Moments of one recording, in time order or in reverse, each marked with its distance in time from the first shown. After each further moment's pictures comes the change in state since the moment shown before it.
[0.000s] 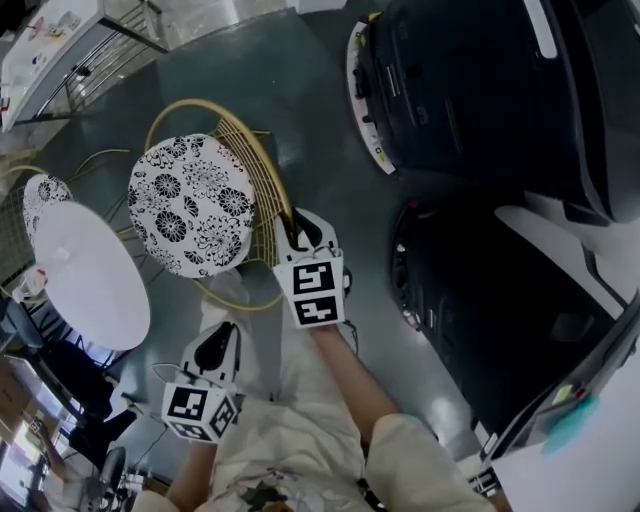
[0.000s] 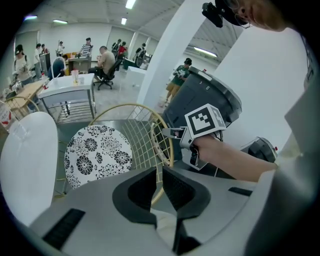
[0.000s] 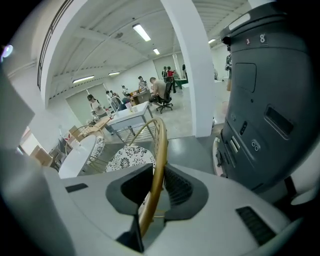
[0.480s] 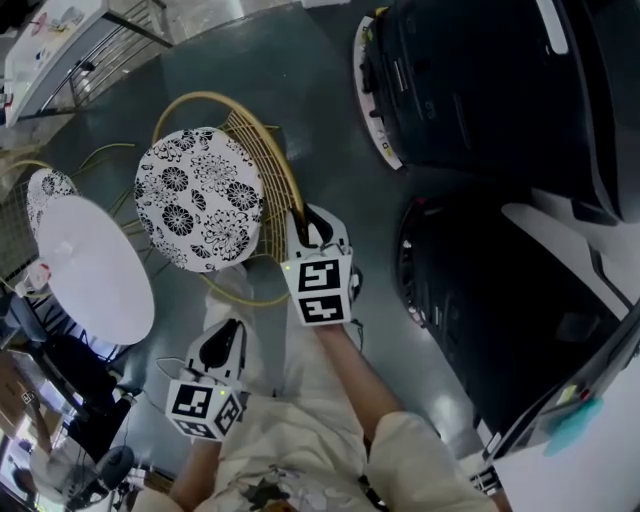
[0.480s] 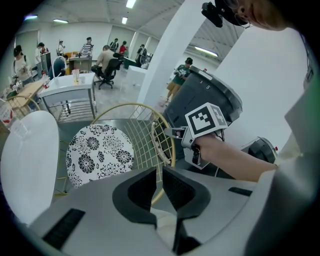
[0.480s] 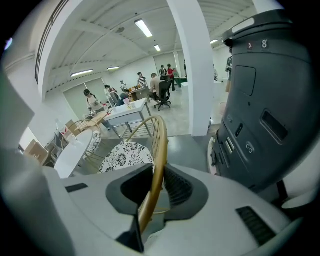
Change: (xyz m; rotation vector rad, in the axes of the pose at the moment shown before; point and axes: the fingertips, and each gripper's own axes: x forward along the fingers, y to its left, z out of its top) left arm 0.000 0.001 -0.003 -0.008 0.008 0.004; right arm -0.003 -0.006 -0.004 -0.036 0.038 -0.047
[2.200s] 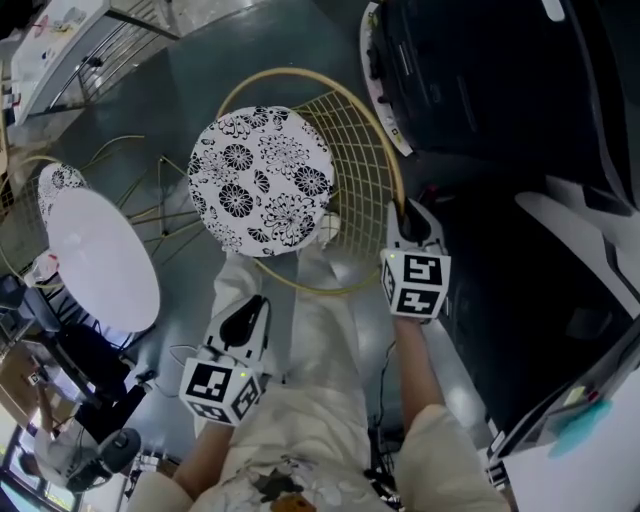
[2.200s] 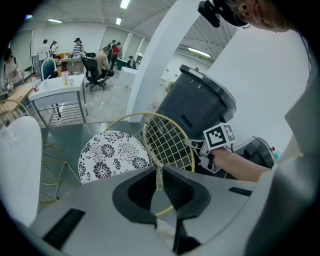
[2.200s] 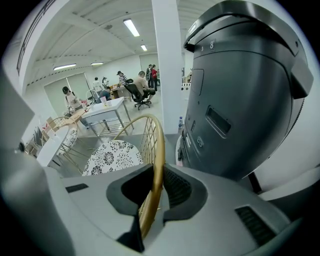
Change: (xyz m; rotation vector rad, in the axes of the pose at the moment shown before) left arm 0.030 -0.048 0.023 0.043 -0.016 -0.056; right arm -0.075 -0.162 -0.046 0.036 0.001 -0.225
